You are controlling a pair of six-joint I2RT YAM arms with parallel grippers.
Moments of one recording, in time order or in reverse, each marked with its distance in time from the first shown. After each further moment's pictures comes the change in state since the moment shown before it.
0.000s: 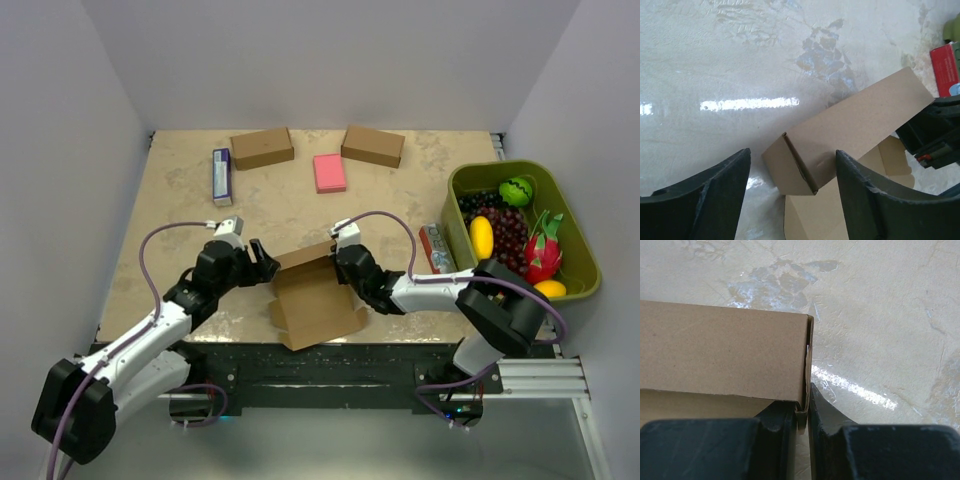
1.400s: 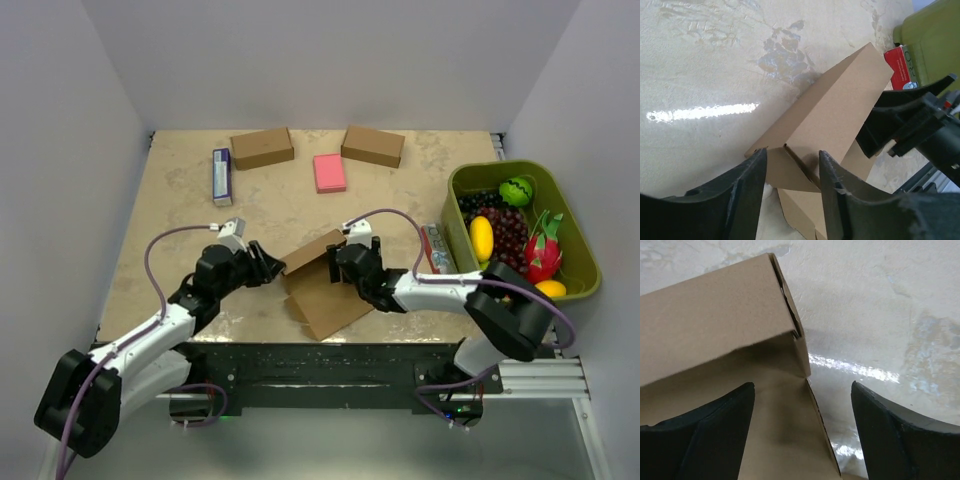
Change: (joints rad) left arm 0.017 0.045 -0.109 0.283 0.143 -0.099; right arm -0.003 -0.005 0.035 -0.159 0.129 0.181
